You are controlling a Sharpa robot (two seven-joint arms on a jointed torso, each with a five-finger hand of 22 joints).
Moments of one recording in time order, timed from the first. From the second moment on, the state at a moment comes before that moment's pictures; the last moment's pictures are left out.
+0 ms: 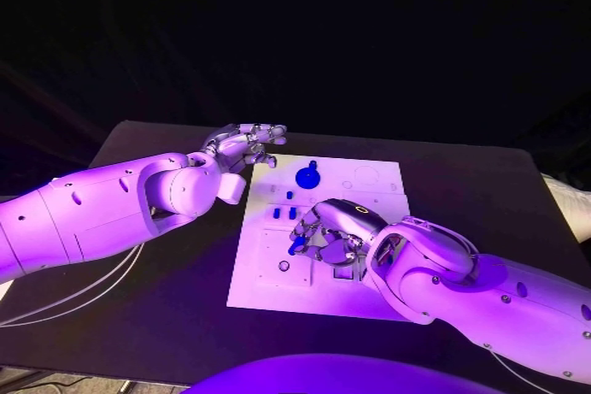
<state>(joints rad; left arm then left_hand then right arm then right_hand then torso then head) 1.17 -0.86 0.00 1.48 0.09 -0.20 0.28 1.34 -0.12 0.39 0.02 0.12 0.99 0.17 0.17 0.07 1.07 0.09 0.38 0.16 1.31 0.01 1.16 0.72 0.16 1.30 0.10 0.50 0.85 0.89 -0.71 0.13 1.83 -1.58 -0.23 -0.27 1.45 -0.07 0.39 0.14 0.05 1.13 0.13 0.09 0.09 1.18 0.06 0.15 0.07 1.47 -0.02 1.29 1.09 0.13 1.36 0.08 1.15 0.85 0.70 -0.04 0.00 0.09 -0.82</state>
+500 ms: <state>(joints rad) 1.17 -0.85 0.00 1.47 0.09 -0.20 0.27 1.34 -0.12 0.39 0.02 0.12 0.99 0.17 0.17 0.07 1.07 0.09 0.38 0.16 1.31 0.01 1.16 0.72 0.16 1.30 0.10 0.50 0.85 0.85 -0.65 0.11 1.79 -1.65 -0.22 -0.26 1.45 -0.07 0.39 0.14 0.05 1.13 0.13 0.08 0.09 1.18 0.06 0.15 0.07 1.47 -0.02 1.29 1.09 0.13 1.36 0.08 1.15 0.85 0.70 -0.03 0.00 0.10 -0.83</state>
